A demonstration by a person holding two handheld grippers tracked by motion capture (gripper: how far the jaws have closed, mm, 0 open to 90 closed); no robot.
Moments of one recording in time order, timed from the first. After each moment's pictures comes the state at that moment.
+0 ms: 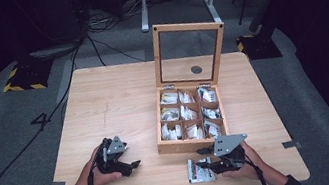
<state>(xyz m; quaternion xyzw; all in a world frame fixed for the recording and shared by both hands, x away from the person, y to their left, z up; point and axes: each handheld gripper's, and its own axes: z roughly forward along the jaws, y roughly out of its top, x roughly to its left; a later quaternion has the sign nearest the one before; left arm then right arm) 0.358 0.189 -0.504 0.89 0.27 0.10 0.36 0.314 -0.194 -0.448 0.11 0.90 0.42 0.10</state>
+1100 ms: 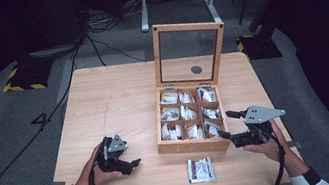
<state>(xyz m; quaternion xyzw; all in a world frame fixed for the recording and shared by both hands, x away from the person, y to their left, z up) 0.363 0.188 -0.503 0.89 0.28 0.10 0.35 0.352 -0.269 -0.407 0.24 0.82 0.47 0.22</state>
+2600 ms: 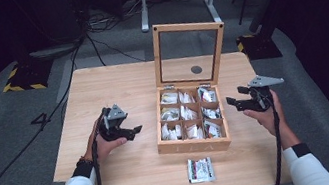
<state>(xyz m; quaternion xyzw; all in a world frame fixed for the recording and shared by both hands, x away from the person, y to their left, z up) 0.439 0.175 -0.461 0.84 0.32 0.14 0.41 0.449 -0.312 -0.419 0.40 0.78 0.43 0.23</state>
